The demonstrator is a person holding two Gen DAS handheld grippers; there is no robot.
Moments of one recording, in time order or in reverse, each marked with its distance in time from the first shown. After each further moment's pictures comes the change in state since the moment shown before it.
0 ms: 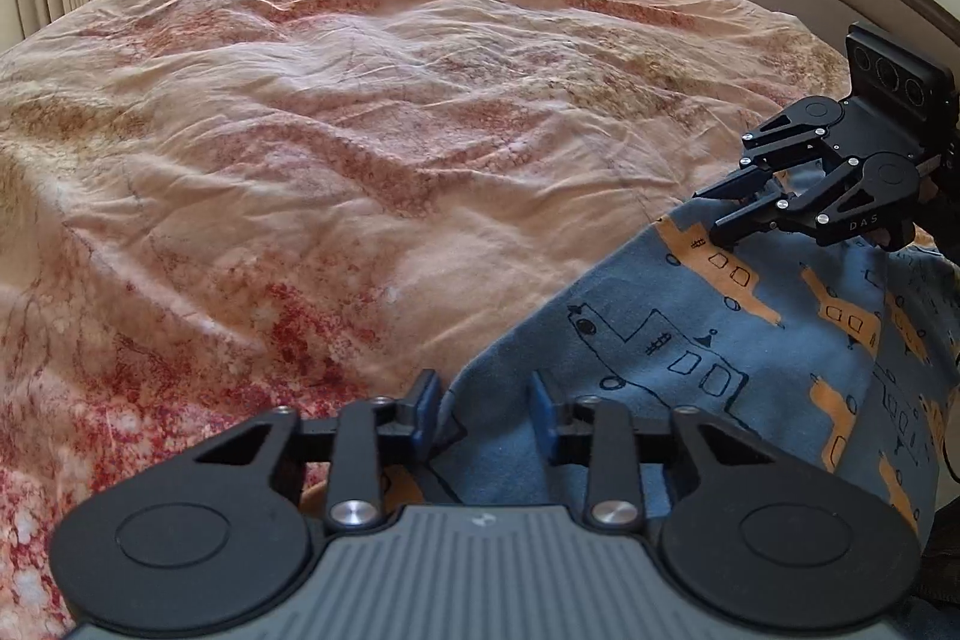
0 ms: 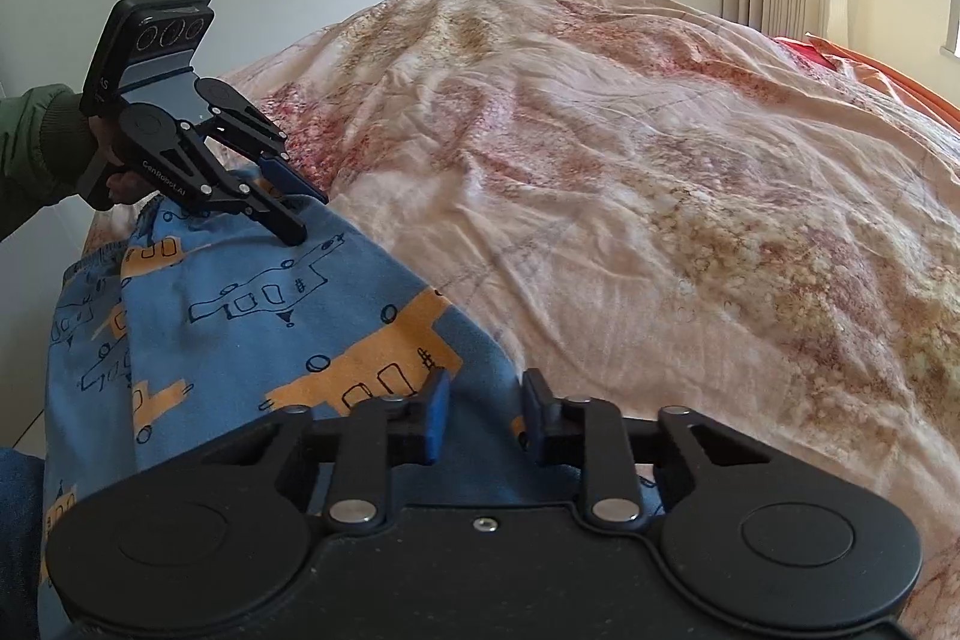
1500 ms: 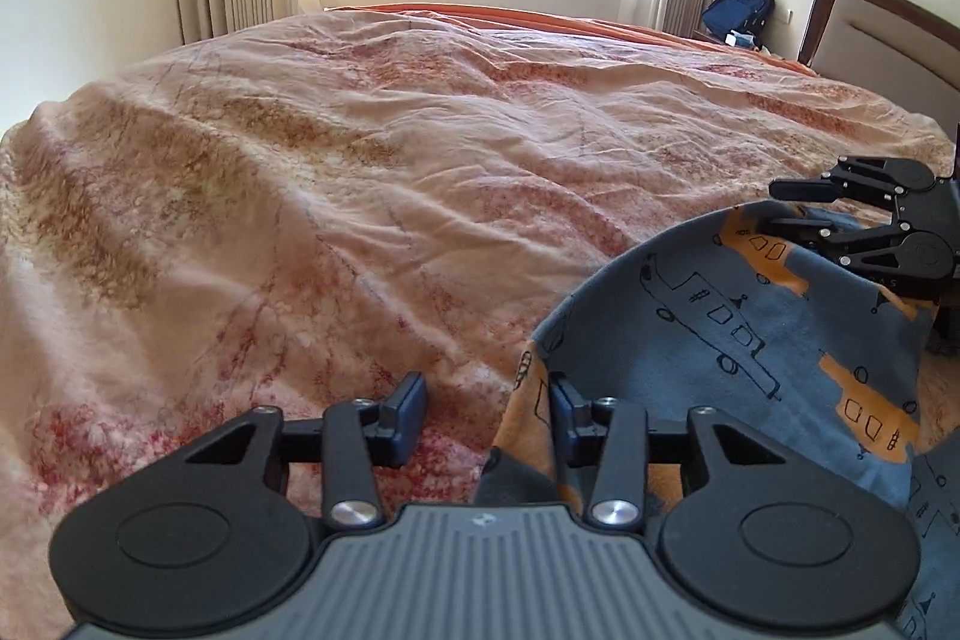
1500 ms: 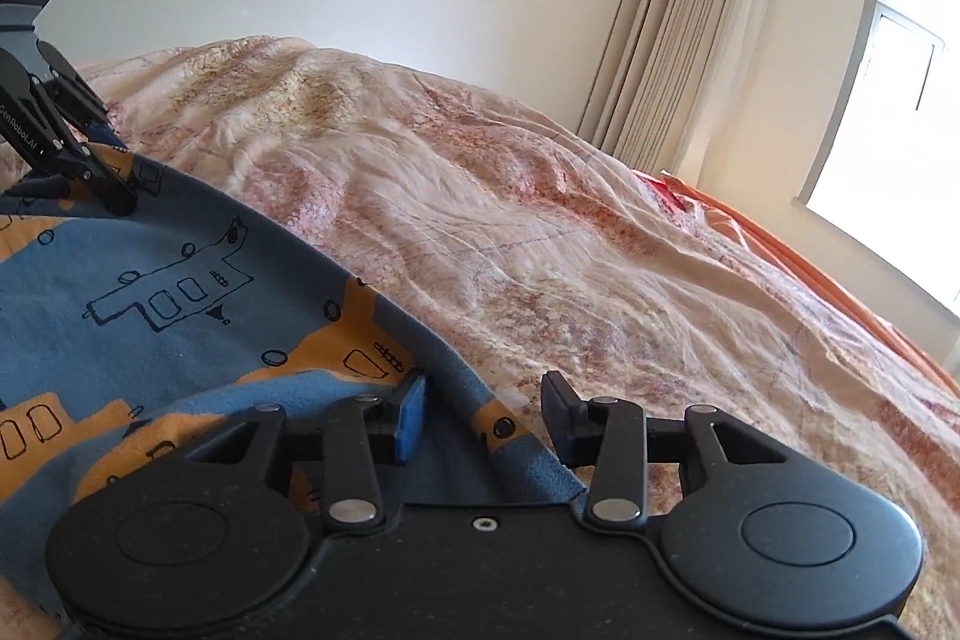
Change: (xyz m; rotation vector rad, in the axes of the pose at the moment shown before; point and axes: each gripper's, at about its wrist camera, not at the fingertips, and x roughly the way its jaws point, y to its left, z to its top) left arm -0.024 0.064 -0.006 -0.206 -0.152 0.239; right arm 0.064 -0.012 0.043 -0.150 -0.202 -0.413
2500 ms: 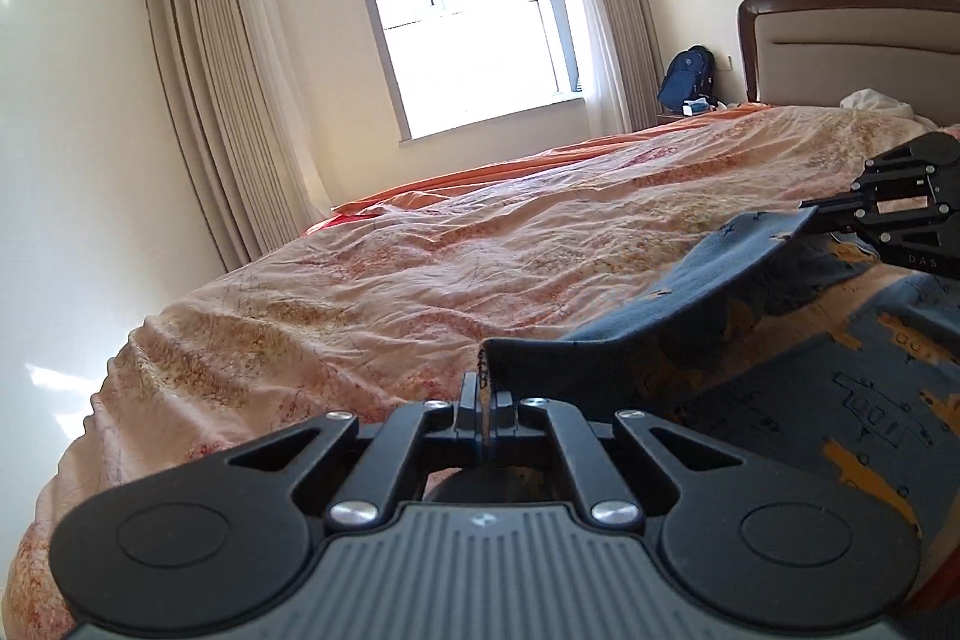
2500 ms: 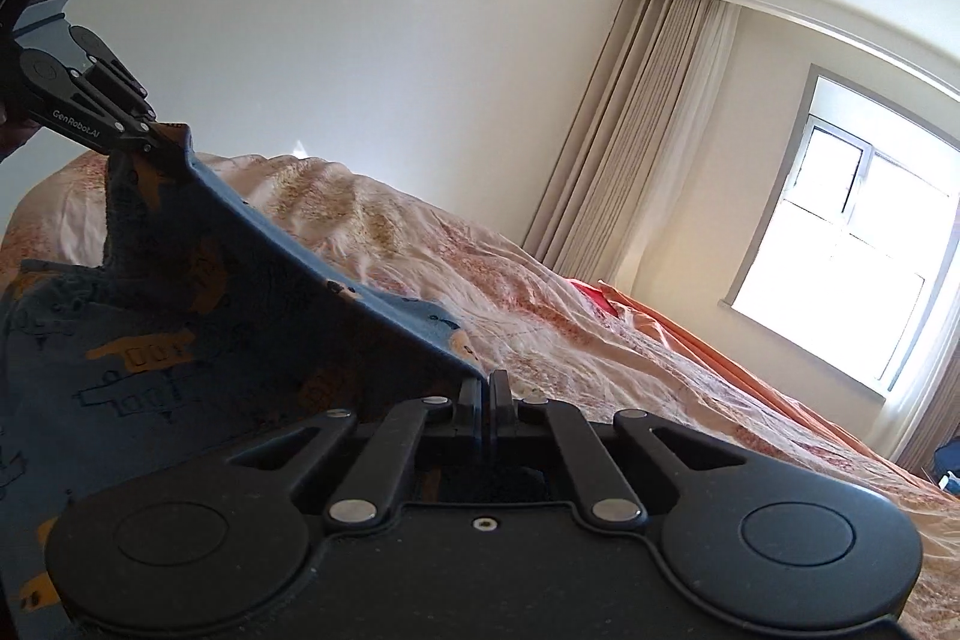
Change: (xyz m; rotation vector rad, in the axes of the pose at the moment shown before) left arm -0.178 -0.152 -0.087 0.299 -0.319 0.179; right arm -0.244 0.104 -0.046 -0.072 -0.227 -0.148
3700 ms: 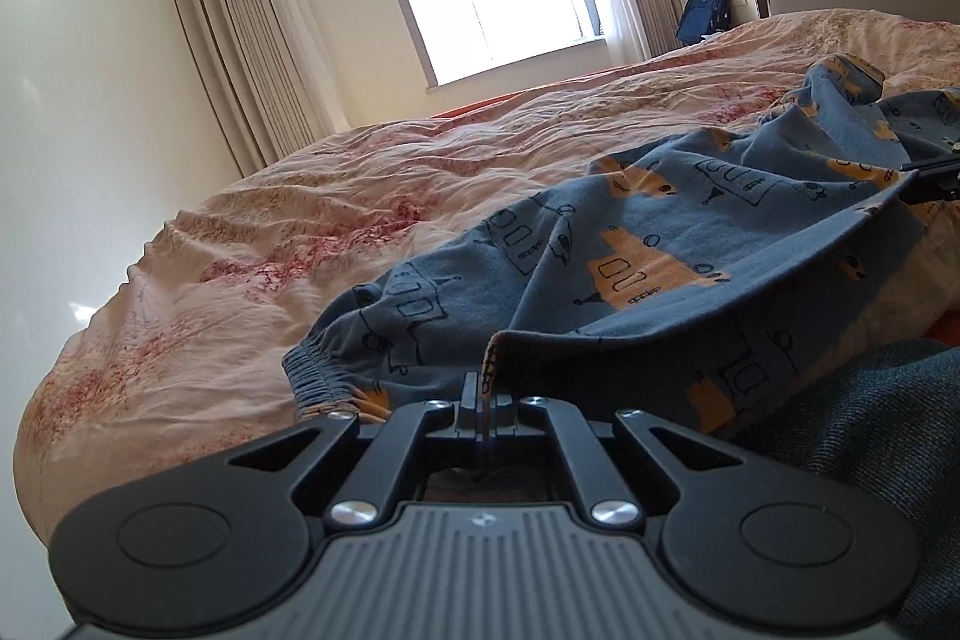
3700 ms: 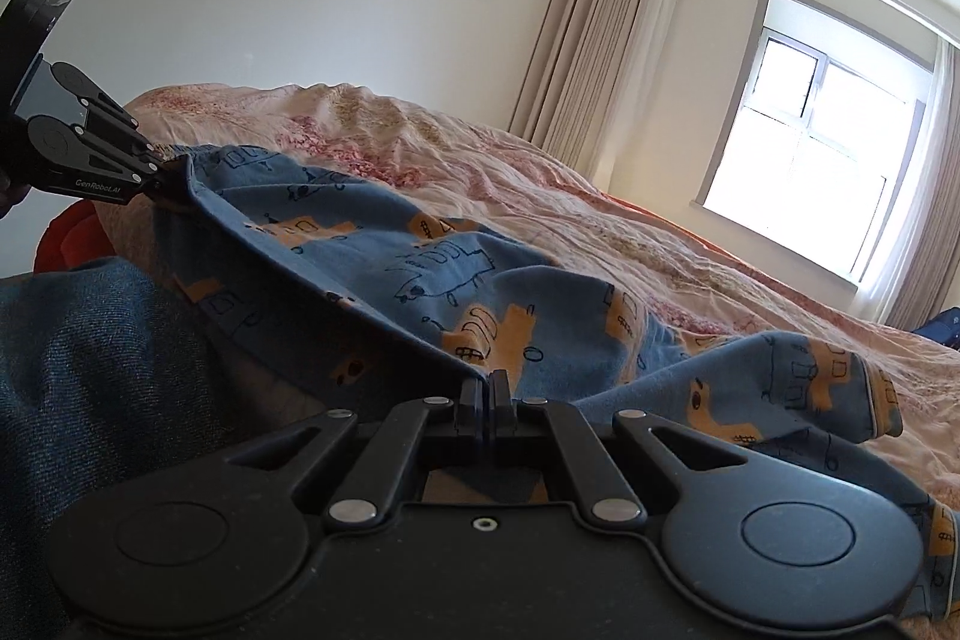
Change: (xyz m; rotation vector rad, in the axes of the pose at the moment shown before) left arm -0.060 -0.068 -0.126 0.017 0.090 0.098; right arm -0.114 0.128 -0.065 0.118 0.158 -0.078
